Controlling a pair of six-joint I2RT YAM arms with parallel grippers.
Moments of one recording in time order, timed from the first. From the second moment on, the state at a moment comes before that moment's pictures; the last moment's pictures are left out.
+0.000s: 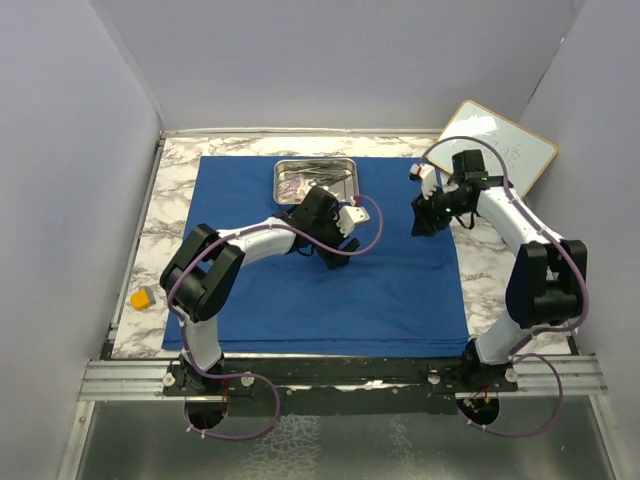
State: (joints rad) left arm -0.66 1.86 1.16 -0.17 0.40 0.31; right arm 0.07 1.62 1.23 -0.76 -0.57 -0.67
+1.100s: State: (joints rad) left arm -0.64 1.73 0.95 -0.13 0.29 0.47; right arm 0.20 1.98 1.34 -0.44 -0.61 -0.42
